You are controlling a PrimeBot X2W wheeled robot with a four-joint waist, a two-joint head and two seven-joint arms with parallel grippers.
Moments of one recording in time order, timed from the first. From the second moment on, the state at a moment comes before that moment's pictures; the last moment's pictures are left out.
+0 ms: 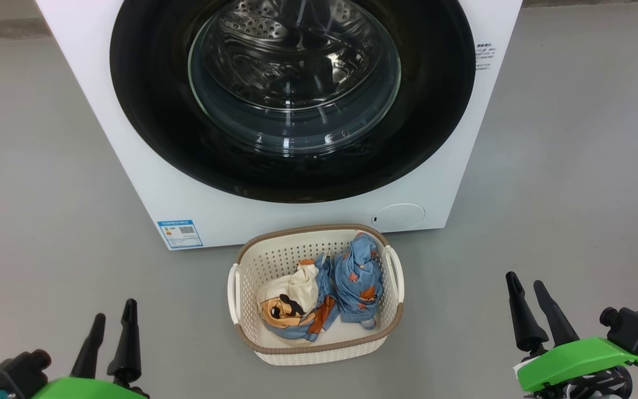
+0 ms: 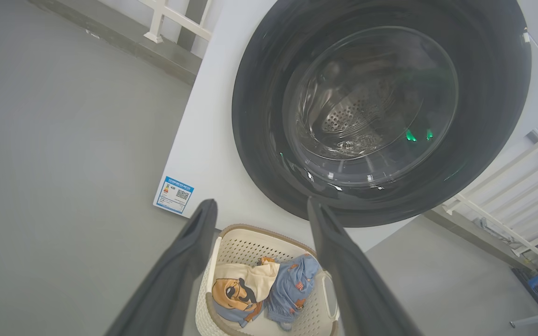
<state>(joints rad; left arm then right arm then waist) -0.03 0.13 -0.06 0.20 -0.78 -0.12 -0.15 -0.09 -0.09 0.04 0.34 0.72 0.13 -0.14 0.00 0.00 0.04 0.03</state>
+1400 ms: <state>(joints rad) -0.04 0.15 -0.03 0.22 -0.32 -0.13 -0.25 -0.11 -0.08 0.01 0.38 0.25 0.13 -0.25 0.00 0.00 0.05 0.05</state>
